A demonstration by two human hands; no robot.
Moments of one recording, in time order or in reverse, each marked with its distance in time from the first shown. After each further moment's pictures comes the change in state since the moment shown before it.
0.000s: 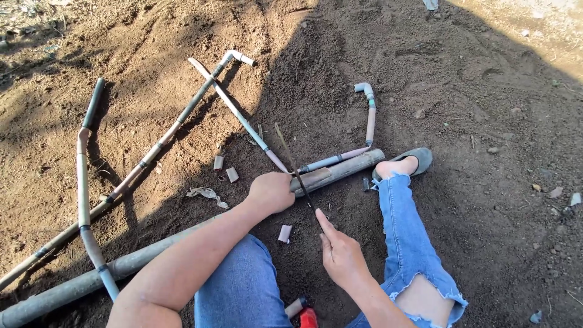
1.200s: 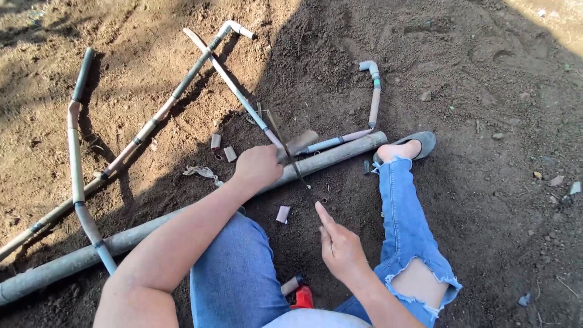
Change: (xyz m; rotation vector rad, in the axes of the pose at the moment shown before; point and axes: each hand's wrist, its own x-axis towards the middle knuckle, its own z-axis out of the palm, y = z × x) left_hand 0.003 -0.019 0.010 -0.101 0.046 -0.176; right_hand -0.023 0.006 0.006 0.017 -0.050 -0.023
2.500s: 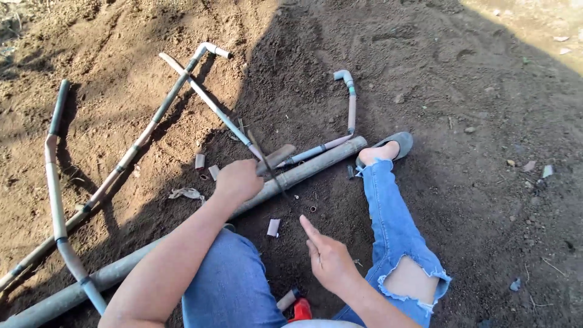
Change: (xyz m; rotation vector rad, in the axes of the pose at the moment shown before) left_hand -0.009 -0.001 -0.021 0.042 -0.022 0.068; right_hand -0.005 0.002 0.011 0.015 0.062 -0.044
